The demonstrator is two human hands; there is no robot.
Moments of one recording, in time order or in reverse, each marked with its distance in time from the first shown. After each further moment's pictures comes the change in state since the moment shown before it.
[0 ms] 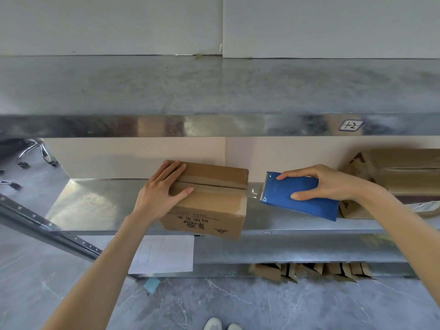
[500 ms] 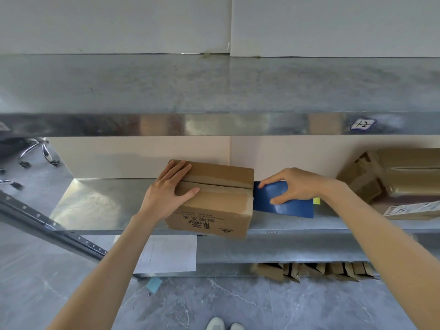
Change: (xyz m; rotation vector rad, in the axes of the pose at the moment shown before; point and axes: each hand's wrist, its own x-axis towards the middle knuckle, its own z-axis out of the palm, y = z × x) left_hand 0.000 0.002 -0.001 -0.045 0.011 0.013; right_hand 0.052 -0.022 0.035 -0.323 -0.065 0.037
